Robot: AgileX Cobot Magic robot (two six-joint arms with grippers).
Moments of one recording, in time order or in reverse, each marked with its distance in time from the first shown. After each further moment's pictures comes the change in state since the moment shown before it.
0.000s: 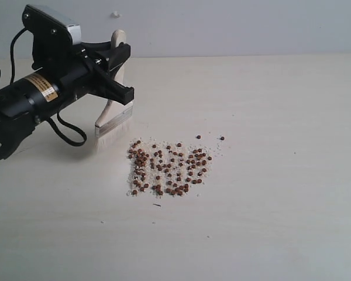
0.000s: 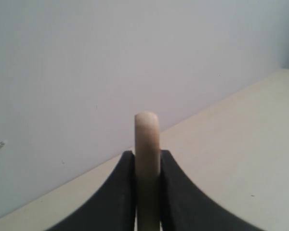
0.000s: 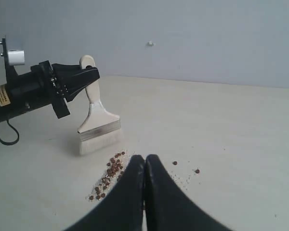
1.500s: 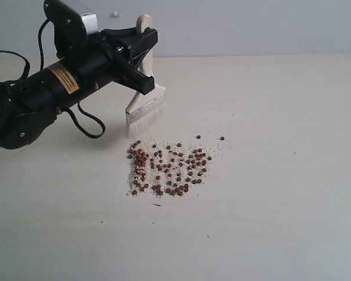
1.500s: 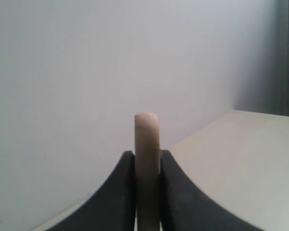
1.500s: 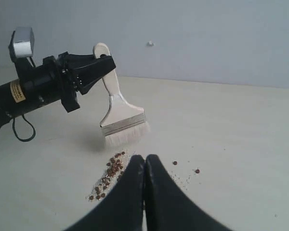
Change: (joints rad) left arm -0.016 0.094 -0.127 0.148 -0.115 -0.142; right arm 0.000 0.000 0.000 0.000 0.000 0.000
